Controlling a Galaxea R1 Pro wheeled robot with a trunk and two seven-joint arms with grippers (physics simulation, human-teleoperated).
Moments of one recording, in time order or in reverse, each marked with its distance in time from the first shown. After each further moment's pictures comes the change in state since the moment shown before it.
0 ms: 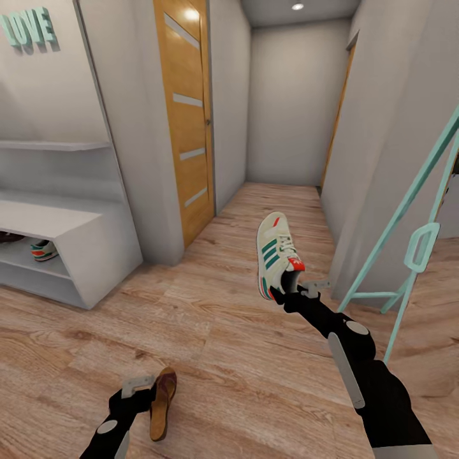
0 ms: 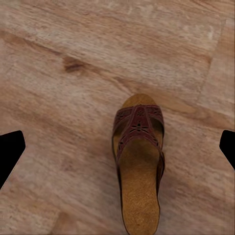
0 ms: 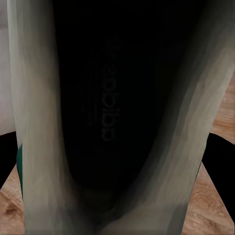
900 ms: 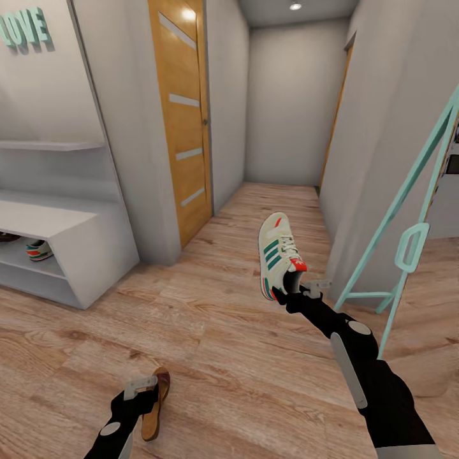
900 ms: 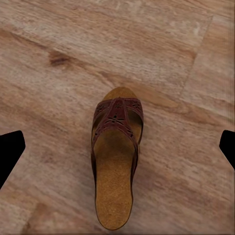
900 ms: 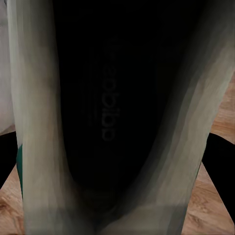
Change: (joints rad) left arm 0.008 -0.016 0.000 -0.002 0.003 -0.002 0.012; right arm 0.000 -0.014 -0.003 0.003 0.003 0.001 0.002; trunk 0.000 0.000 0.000
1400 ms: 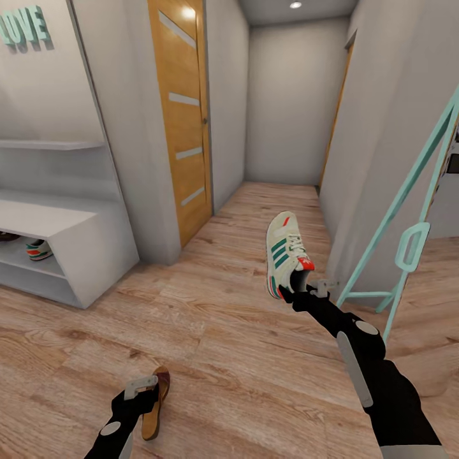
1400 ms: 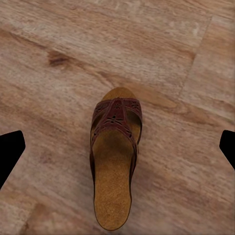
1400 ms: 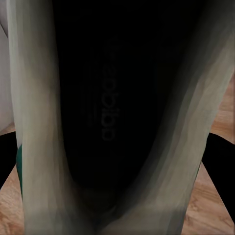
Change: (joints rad) left arm 0.001 -0.003 0.000 -0.006 0.001 0.000 0.000; right arm 0.000 -0.010 -0.039 -0.001 -0.003 0.000 -0.002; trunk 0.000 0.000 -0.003
